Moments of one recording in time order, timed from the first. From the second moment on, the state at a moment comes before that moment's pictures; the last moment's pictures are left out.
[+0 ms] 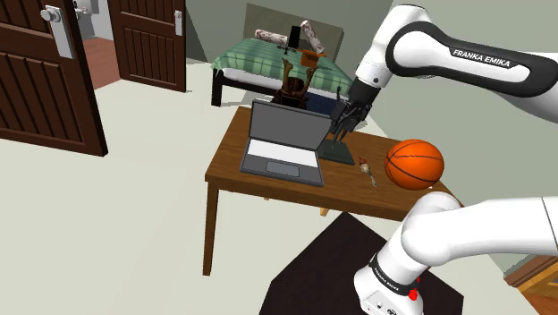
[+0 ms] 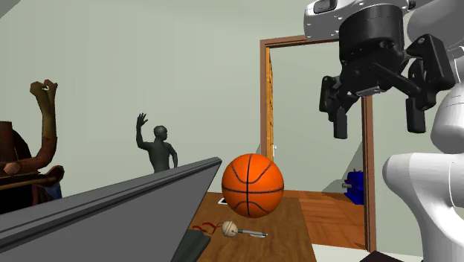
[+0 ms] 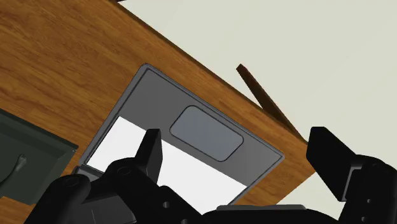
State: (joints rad) arm -0.02 -0.80 -0.07 -2.41 0.00 1.72 0.11
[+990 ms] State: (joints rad) arm -0.06 -0.50 -0.33 -2.14 -0.09 1.75 -0.20
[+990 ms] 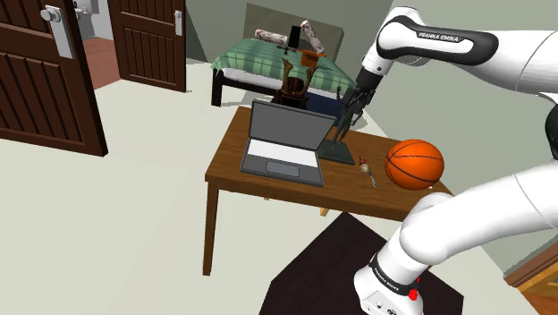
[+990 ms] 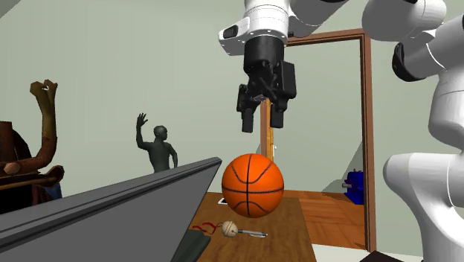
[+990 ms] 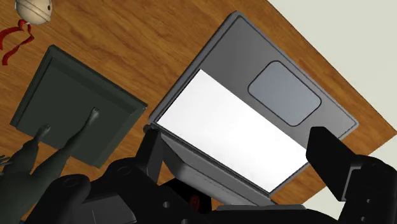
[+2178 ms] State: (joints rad) arm -0.20 0.23 -0.64 -1.33 0.21 1.57 -0.70
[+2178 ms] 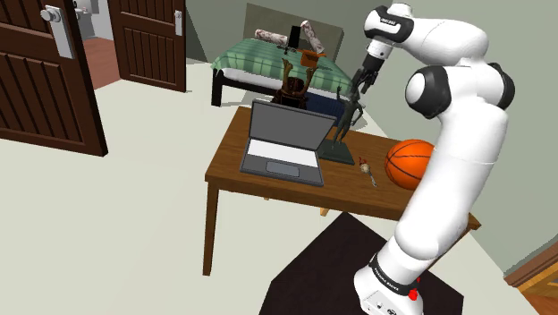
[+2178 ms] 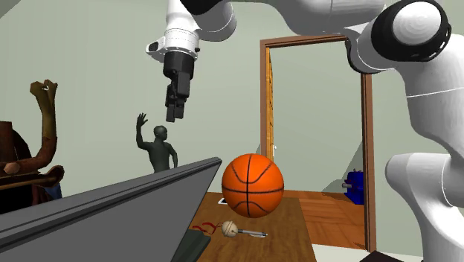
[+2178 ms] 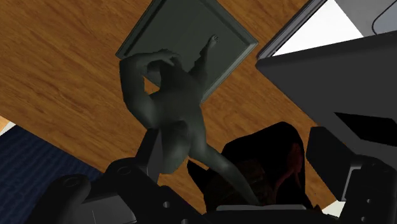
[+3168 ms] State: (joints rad) arm -0.30 0.40 -0.64 -1.21 0.31 1.59 -0.79
